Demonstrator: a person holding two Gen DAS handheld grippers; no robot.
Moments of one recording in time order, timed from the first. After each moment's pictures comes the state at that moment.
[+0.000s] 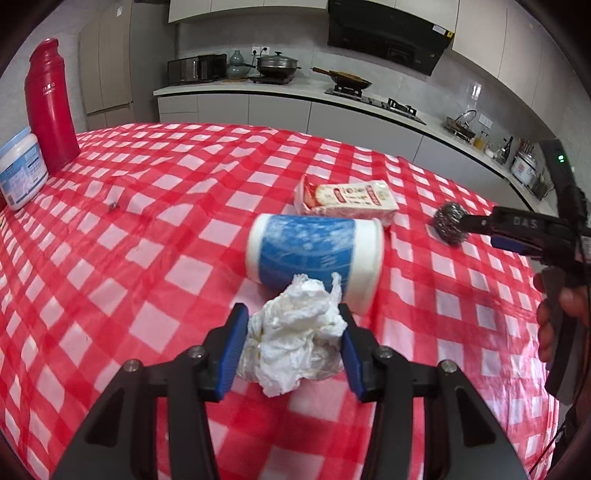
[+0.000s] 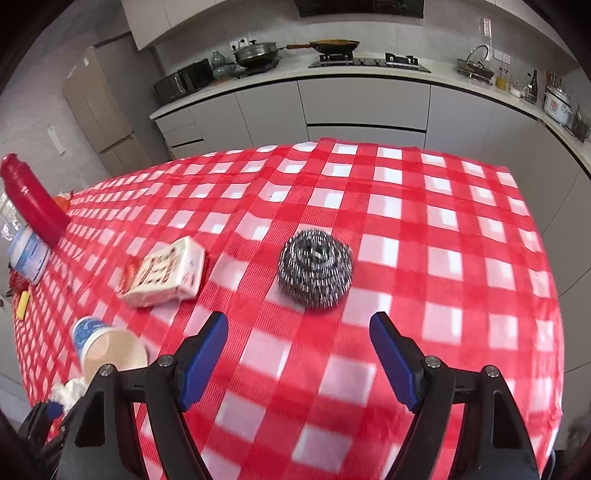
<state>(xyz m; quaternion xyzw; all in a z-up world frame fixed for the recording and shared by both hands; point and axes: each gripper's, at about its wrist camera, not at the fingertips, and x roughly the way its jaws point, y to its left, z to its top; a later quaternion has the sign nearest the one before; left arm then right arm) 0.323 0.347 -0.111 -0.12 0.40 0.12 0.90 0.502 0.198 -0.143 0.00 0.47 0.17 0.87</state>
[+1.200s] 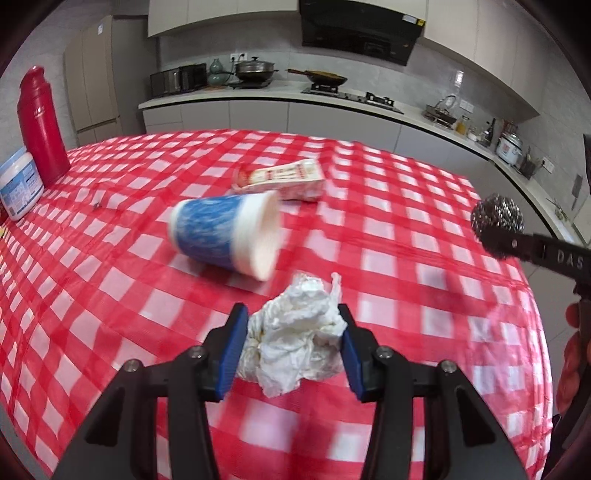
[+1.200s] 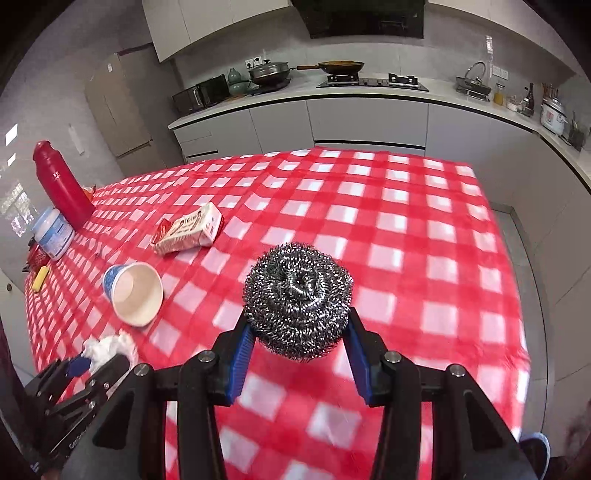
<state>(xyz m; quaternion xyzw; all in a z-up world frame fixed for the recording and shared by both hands) 0.294 0.257 -0.100 -0.09 0.40 0.11 0.91 0.383 0.113 -0.113 0.00 0.42 0.20 0.89</state>
